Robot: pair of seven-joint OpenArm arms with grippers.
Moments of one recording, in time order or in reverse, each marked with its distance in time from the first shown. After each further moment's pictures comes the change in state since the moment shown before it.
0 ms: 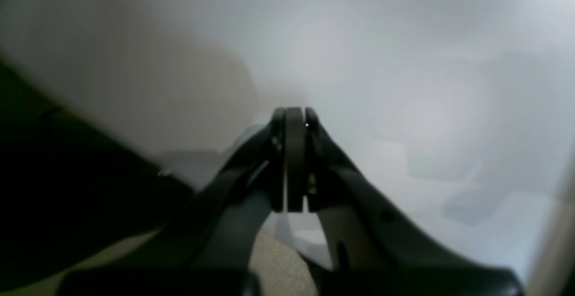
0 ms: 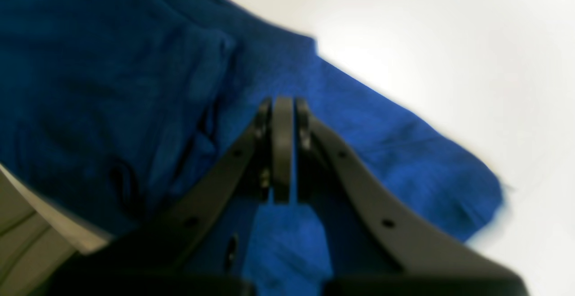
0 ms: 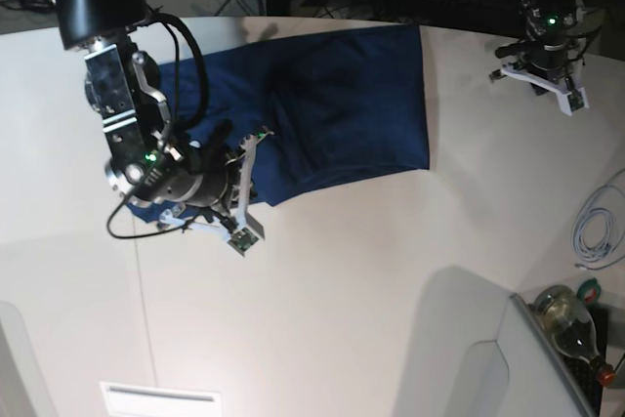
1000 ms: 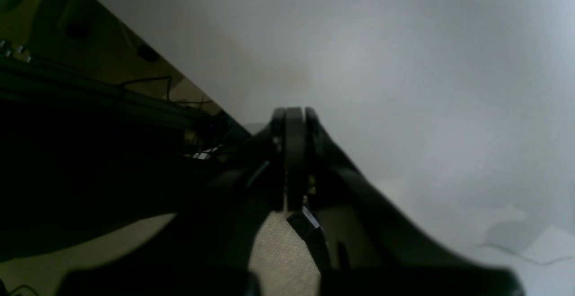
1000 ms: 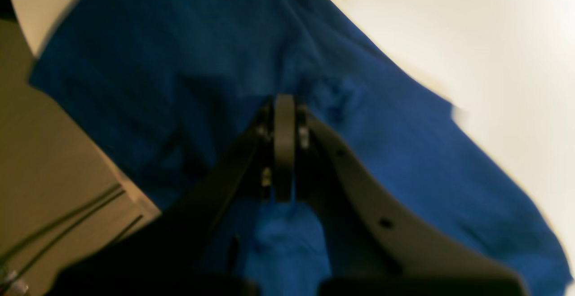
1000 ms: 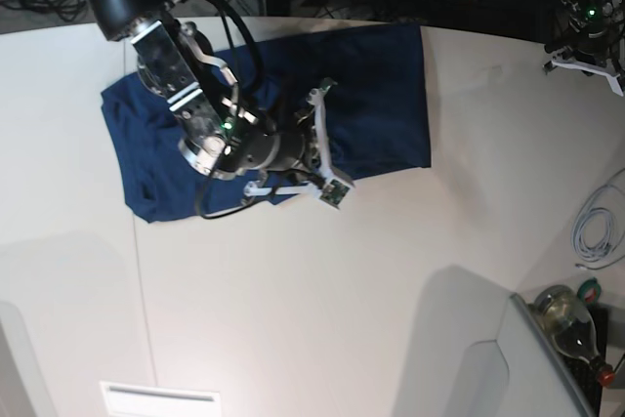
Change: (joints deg) left arm -1.8 -2.9 -14.0 -4.0 -0.1 -0.3 0.2; right arm 2.2 -5.9 -15.5 -8.9 0.2 0.2 2.4
